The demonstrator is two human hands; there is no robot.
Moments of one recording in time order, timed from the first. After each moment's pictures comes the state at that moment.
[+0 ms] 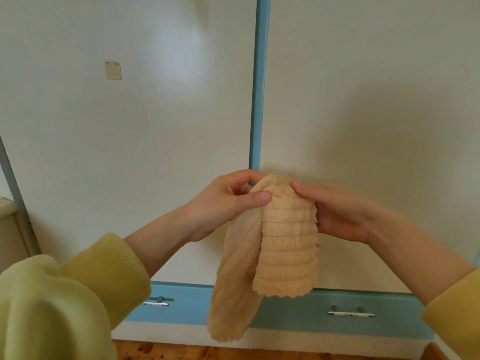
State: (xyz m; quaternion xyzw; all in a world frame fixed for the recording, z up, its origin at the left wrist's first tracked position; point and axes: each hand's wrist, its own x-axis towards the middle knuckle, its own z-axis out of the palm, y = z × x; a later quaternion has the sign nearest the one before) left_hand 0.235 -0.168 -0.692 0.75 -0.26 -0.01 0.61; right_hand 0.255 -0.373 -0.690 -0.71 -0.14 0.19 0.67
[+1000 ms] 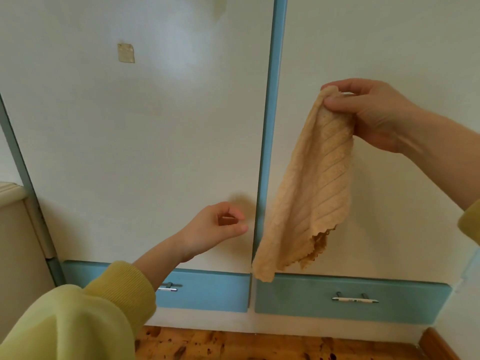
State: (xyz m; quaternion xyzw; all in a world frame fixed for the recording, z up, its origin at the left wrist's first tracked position) left_hand 0.255 -0.122 -0.773 0.82 -0.15 0.01 0.56; right_hand 0.262 -0.366 -0.601 -0.75 -0.19 -0.14 0.61
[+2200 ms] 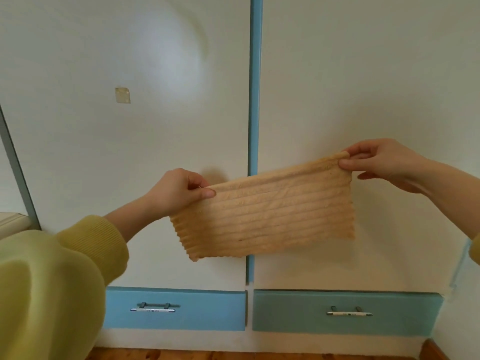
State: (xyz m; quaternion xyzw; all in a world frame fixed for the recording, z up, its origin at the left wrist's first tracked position) left_hand 0.260 -0.097 -0.668 0.93 -0.15 0.19 0.28; right_hand 0.261 -0.445 -0.621 -0.86 -0.09 -0.12 0.48
